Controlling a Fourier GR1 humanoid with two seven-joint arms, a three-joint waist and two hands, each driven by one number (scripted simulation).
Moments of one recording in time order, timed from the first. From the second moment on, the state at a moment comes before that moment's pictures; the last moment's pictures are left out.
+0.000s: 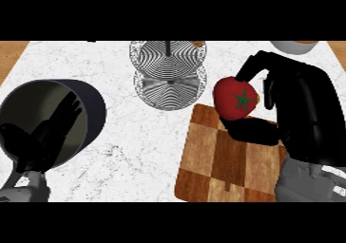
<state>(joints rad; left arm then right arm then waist) -0.06 0.25 0.03 -1.59 0.14 -0.03 0.22 -0.56 -0.04 0.18 -2.00 1.00 0.27 0.73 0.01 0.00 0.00</state>
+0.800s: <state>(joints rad) -0.09 0.25 0.06 -1.58 0.14 -0.06 0.24 -1.08 0.00 0.23 -1.31 0.89 -0.02 0.90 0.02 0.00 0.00</state>
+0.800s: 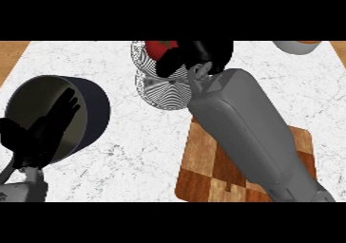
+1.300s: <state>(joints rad) -0.07 0.23 0.06 -1.60 0.12 -0.07 0.24 -1.15 0.00 0.29 -1.02 0.83 -0.21 0.86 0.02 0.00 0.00</state>
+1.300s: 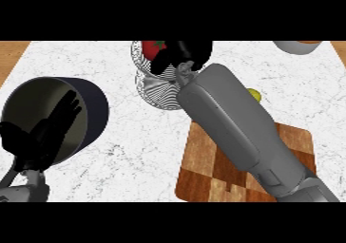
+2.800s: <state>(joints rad) -0.10 0.20 0.06 -1.55 0.09 -0.09 0.21 -1.33 0.00 0.21 -0.57 0.55 -0.80 0.55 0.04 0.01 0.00</state>
